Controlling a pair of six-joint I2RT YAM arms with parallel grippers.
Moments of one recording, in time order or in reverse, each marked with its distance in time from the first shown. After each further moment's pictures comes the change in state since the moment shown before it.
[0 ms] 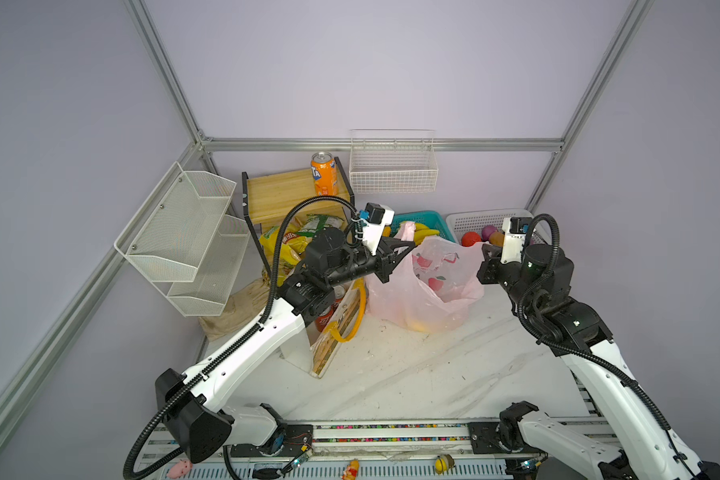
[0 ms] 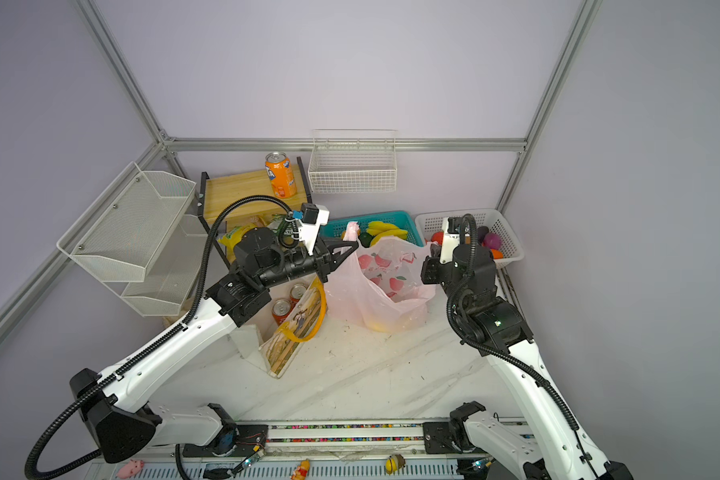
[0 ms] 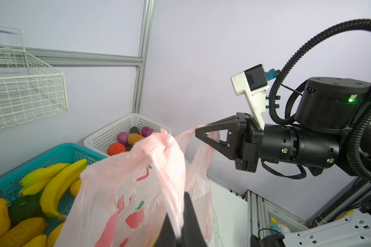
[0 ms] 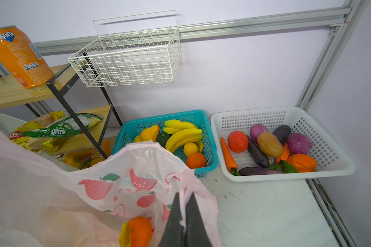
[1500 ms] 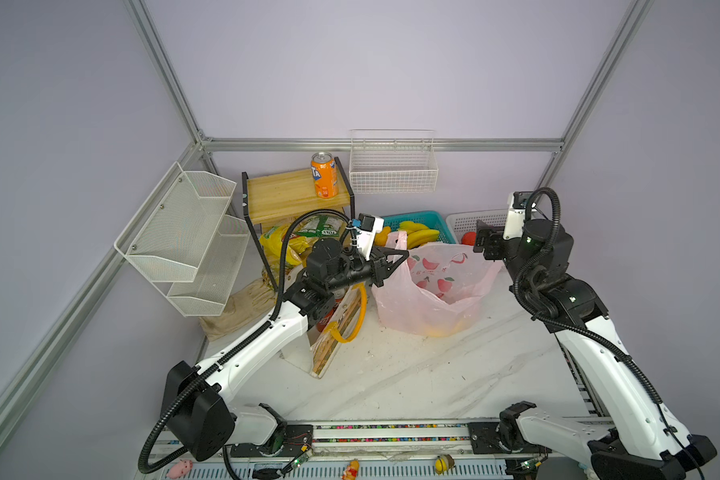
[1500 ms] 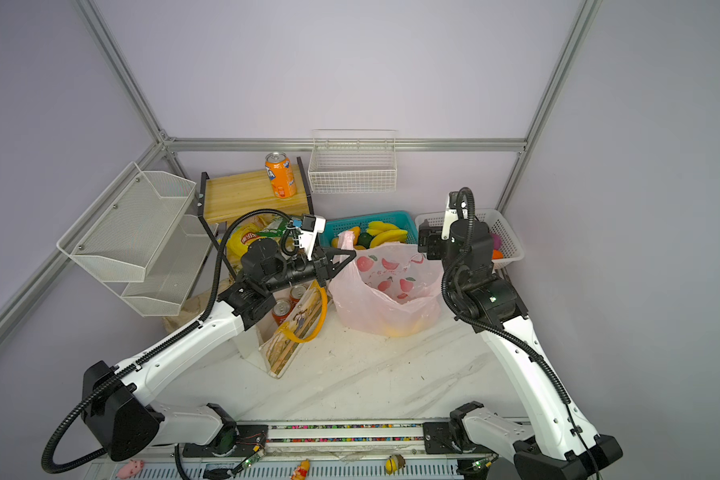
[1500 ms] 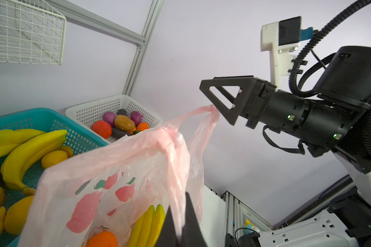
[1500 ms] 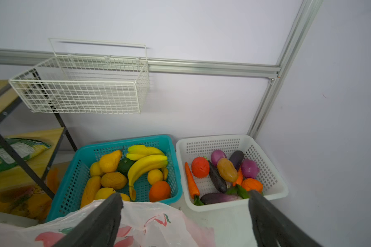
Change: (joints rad) left arm 0.044 0.018 -0.161 0.172 0.085 -0.207; right arm 0.002 0.130 0.192 0.048 0.151 -0.167
